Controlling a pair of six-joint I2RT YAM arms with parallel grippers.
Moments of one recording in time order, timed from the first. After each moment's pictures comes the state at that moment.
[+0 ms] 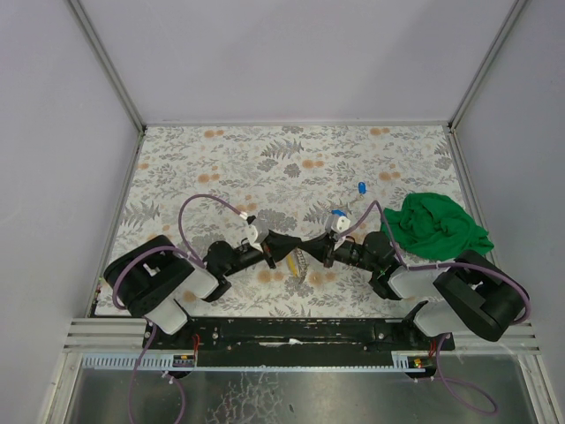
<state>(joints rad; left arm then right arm) -0.77 1.59 0.22 1.57 0.37 -0.23 0.73 1.38 0.23 1.16 -0.50 0.03</state>
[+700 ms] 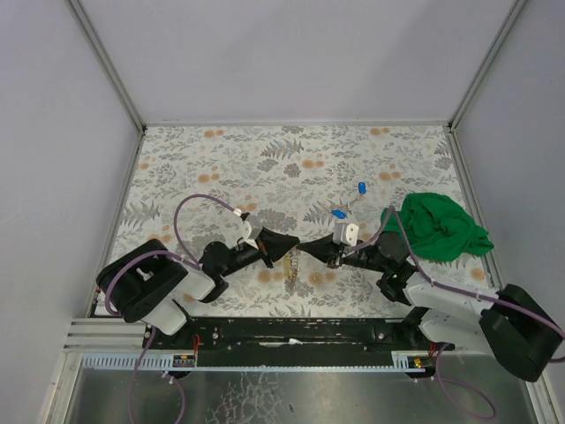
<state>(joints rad) -0.76 1.54 0.21 1.56 0.34 -0.33 0.76 1.12 0.26 0.98 -0.61 -0.09</state>
